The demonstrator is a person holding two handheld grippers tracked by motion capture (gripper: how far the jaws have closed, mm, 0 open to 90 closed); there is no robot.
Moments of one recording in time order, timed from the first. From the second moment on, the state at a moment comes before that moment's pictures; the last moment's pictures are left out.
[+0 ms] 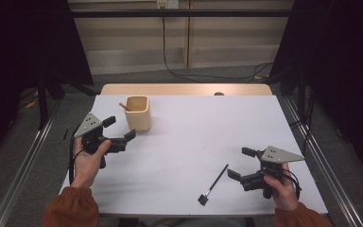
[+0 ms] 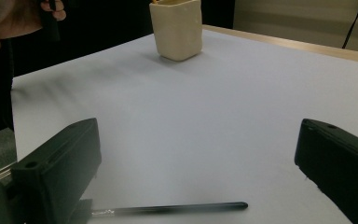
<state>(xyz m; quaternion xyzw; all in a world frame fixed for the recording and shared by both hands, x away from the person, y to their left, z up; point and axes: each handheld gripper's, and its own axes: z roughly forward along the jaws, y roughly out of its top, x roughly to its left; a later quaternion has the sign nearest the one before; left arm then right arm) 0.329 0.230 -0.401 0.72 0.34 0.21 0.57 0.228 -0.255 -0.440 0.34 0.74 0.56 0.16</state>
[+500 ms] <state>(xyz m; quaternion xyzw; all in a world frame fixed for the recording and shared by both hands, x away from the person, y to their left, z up) 0.292 0.233 -0.418 0.73 0.34 0.20 0.56 0.228 -0.258 -0.438 0.35 0.73 0.56 0.17</state>
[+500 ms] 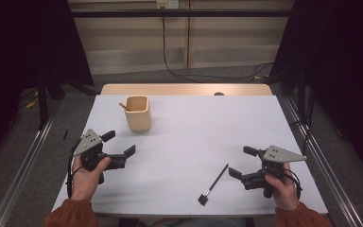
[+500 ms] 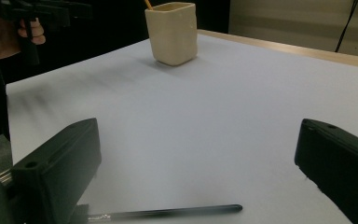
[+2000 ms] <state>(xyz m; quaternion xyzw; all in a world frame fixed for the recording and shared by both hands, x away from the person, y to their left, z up) 0.234 0.247 -0.432 0.72 0.35 0.21 0.56 0.223 -0.270 -0.429 0.35 0.72 0.58 0.18</state>
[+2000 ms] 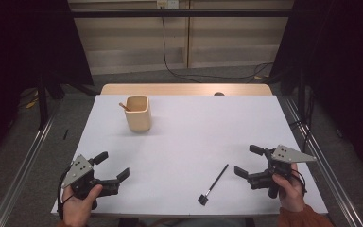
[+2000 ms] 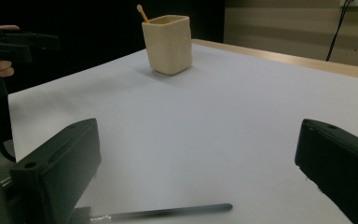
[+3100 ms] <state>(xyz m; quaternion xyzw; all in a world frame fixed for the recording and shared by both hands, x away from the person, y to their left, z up) 0.237 0.245 -0.432 0.72 0.35 0.20 0.57 0.282 -0.244 -0.405 0.32 0.77 0.54 0.14</state>
